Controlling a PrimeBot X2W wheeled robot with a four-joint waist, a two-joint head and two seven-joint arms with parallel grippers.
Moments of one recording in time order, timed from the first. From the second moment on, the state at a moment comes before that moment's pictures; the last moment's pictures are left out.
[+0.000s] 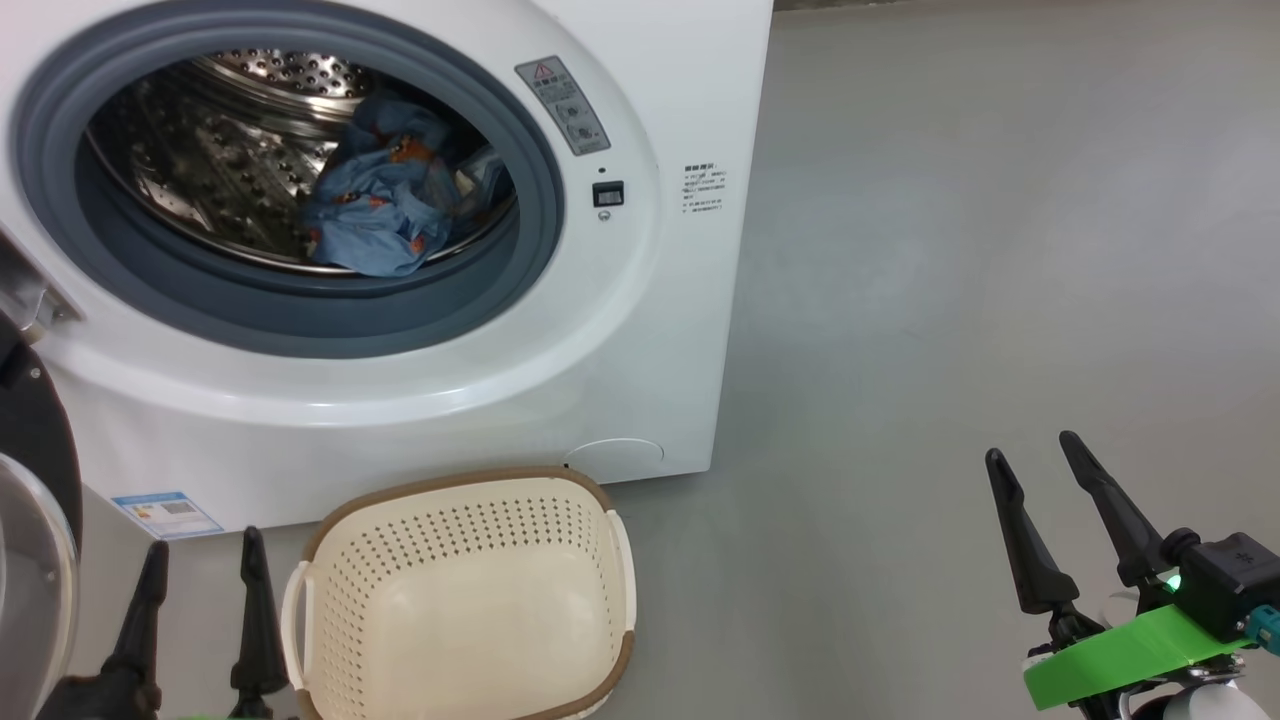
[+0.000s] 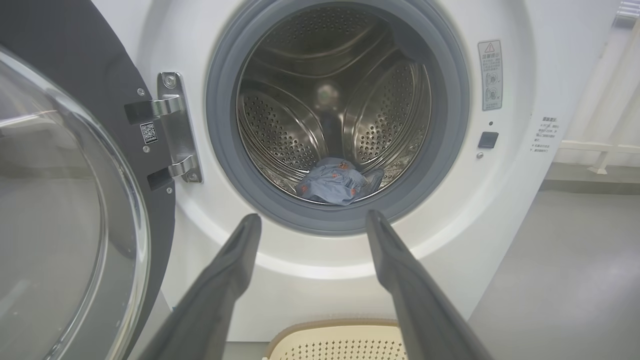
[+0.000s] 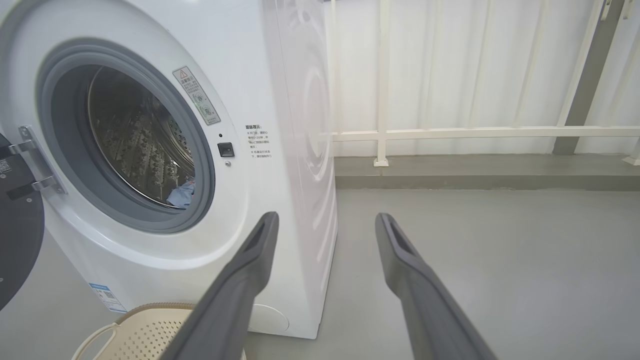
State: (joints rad) left arm -0.05 0.04 0.15 0.20 -0.16 -0.12 -0.26; right arm -0.04 -0.25 0.13 0.10 0.37 0.13 -0.25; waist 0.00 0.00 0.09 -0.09
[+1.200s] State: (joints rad) left arm 0.01 0.04 0.15 0.16 -0.18 -0.12 -0.26; right arm -0.03 -0.25 0.13 0.10 0.37 0.13 -0.25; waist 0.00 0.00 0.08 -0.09
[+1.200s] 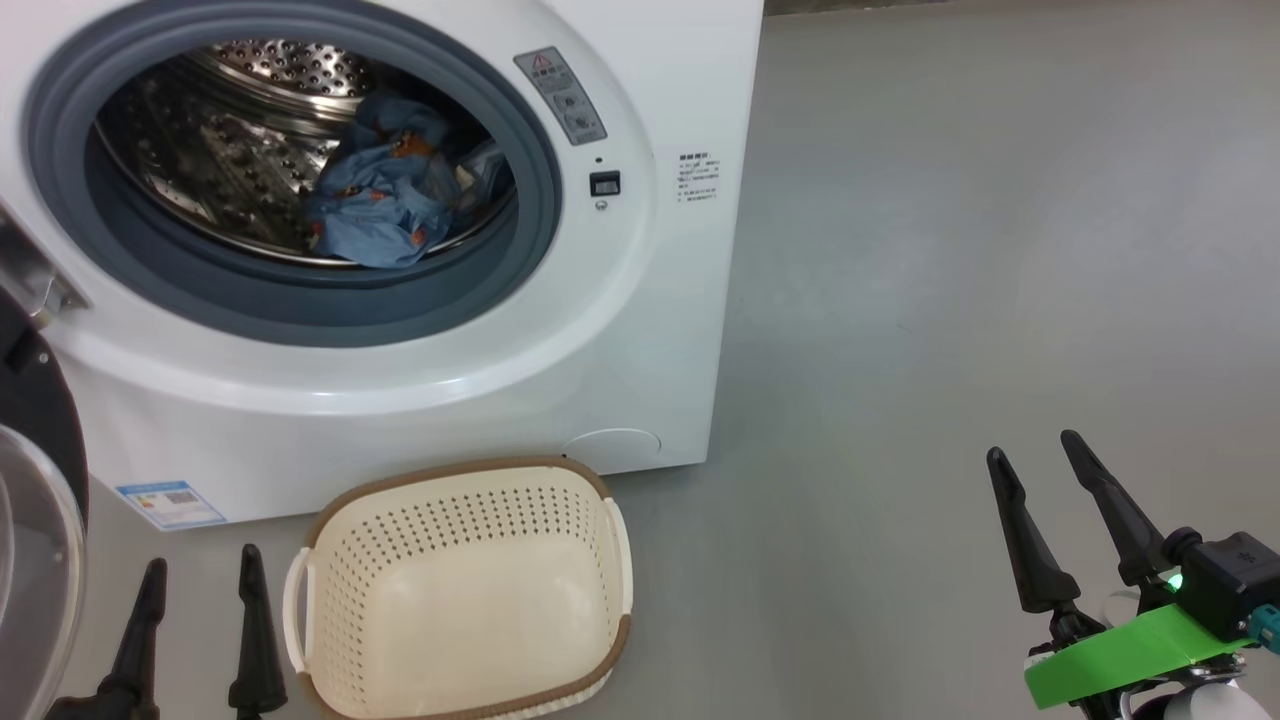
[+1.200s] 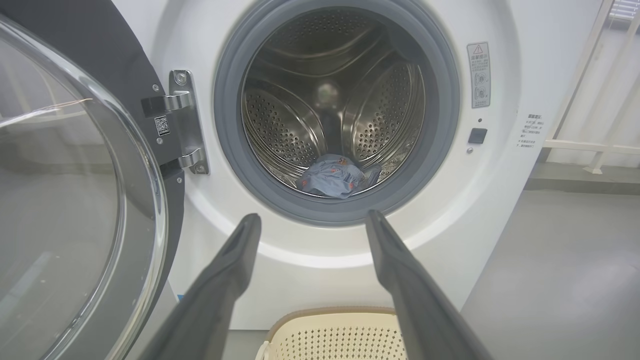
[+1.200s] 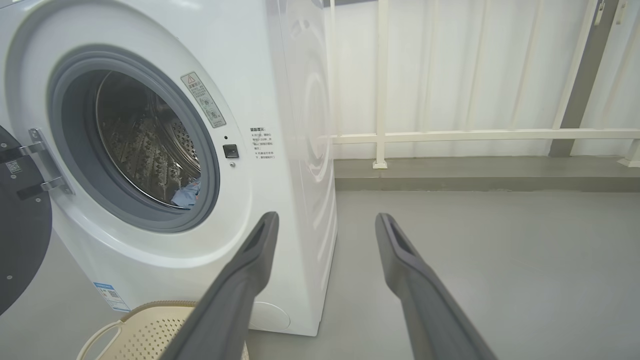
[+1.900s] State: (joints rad) left arm 0.02 0.04 0.14 0.16 -0.20 -0.12 -0.26; right arm -0.02 -0.25 0.13 0.10 0.37 0.13 -0.25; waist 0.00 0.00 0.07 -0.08
